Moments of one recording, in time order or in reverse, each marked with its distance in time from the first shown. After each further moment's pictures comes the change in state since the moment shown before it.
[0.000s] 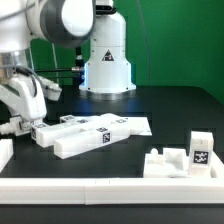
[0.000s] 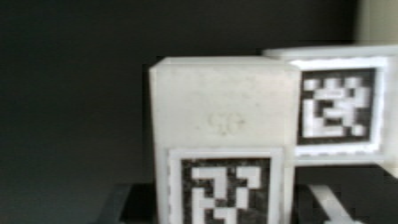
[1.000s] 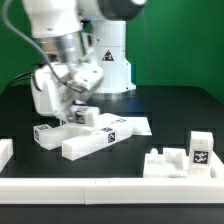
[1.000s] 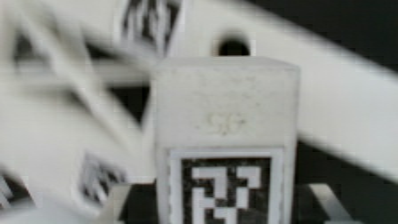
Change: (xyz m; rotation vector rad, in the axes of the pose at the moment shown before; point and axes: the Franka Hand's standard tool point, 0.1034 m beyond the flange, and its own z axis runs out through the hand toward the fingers) arm -0.094 -0.095 -0.002 -0.028 -0.052 1.002
